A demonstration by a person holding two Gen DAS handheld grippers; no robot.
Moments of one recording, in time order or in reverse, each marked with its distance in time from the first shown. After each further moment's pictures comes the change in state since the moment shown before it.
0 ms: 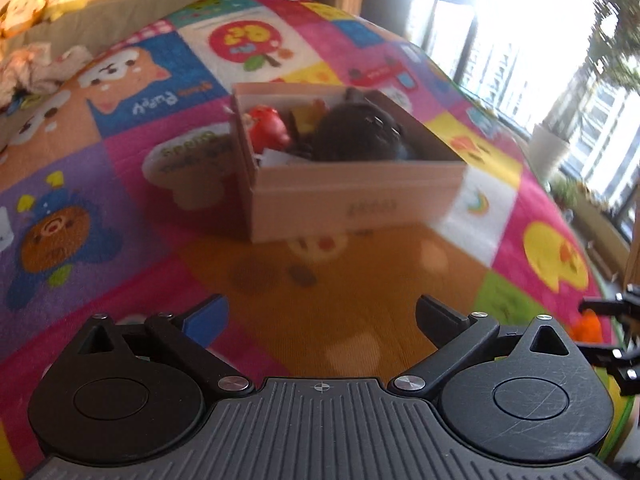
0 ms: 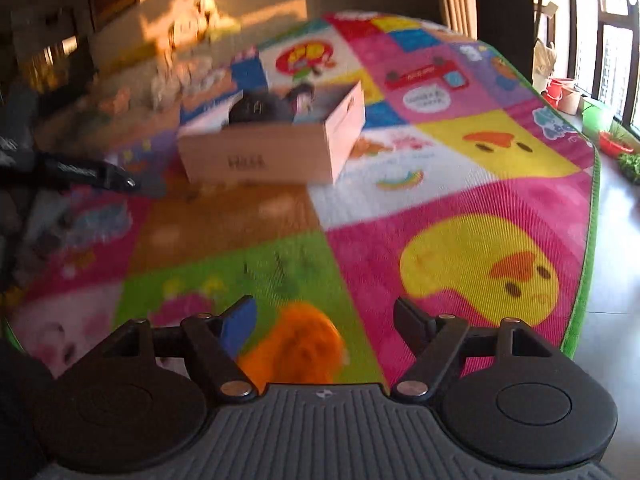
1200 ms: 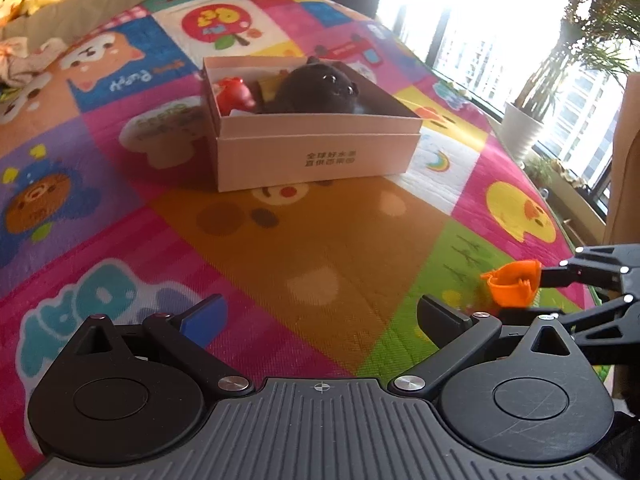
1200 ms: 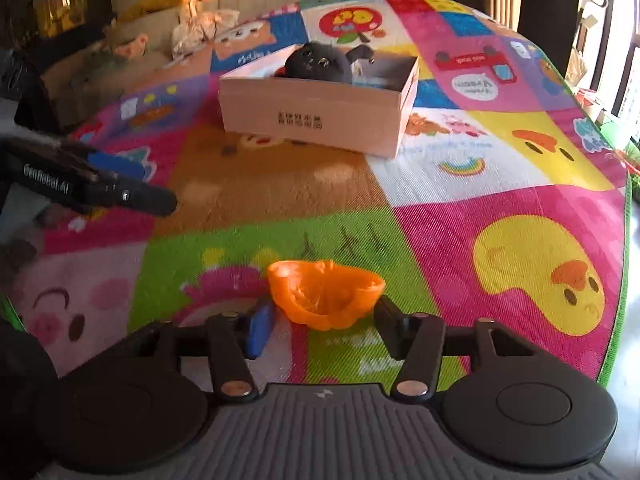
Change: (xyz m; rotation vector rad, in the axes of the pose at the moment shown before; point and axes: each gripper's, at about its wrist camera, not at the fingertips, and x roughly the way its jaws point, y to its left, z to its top) left arm -0.014 -0.009 -0.030 0.015 0.035 -0.074; right arm 0.022 0.049 0.007 -0.107 0.088 -0.004
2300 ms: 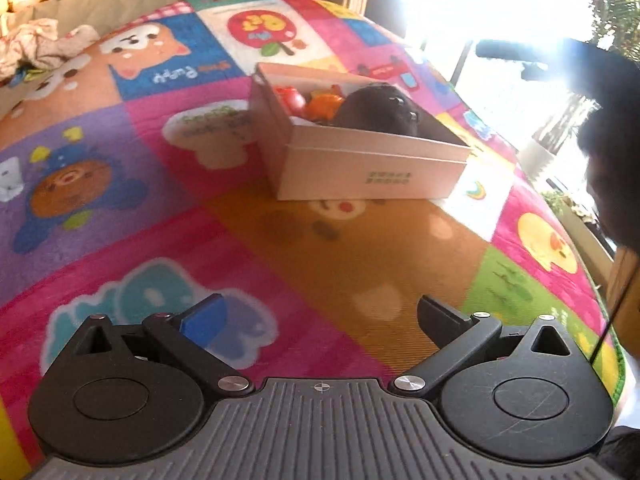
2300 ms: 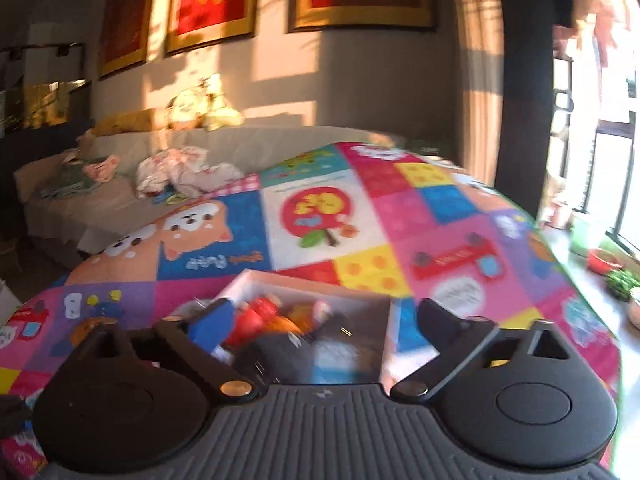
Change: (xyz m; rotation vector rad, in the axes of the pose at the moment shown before) left arm 0.001 0.042 -0.002 -0.080 -0.049 0.008; right arm 0.016 -0.015 0.166 0.019 -0.410 -0.112
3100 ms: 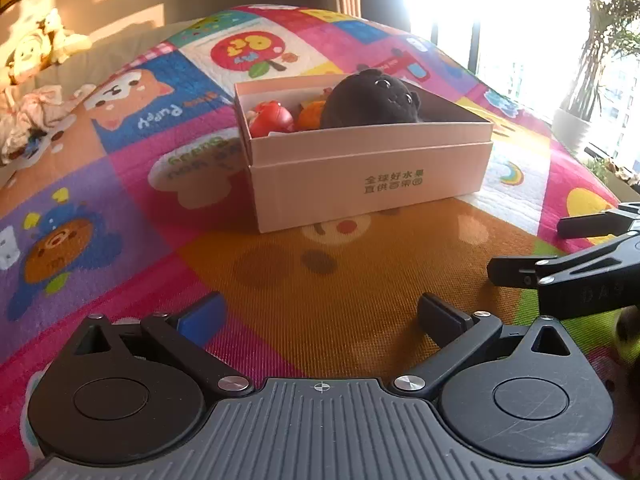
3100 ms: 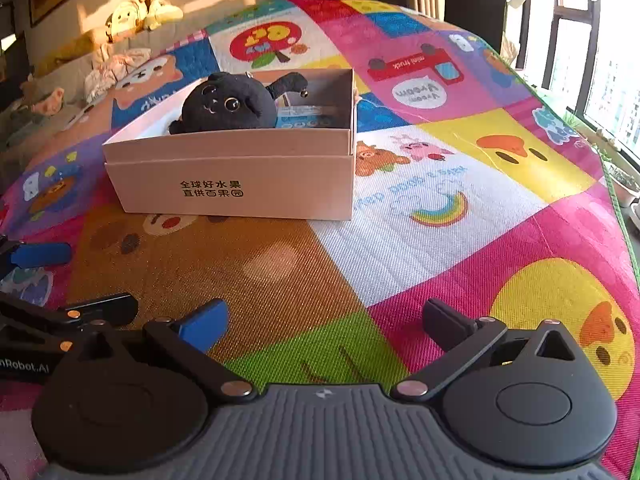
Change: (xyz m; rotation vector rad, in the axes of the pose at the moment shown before) left arm 0.047 -0.039 0.003 0.165 -0.064 0.187; right arm 0.012 0.008 -0.130 0.126 0.343 -0.104
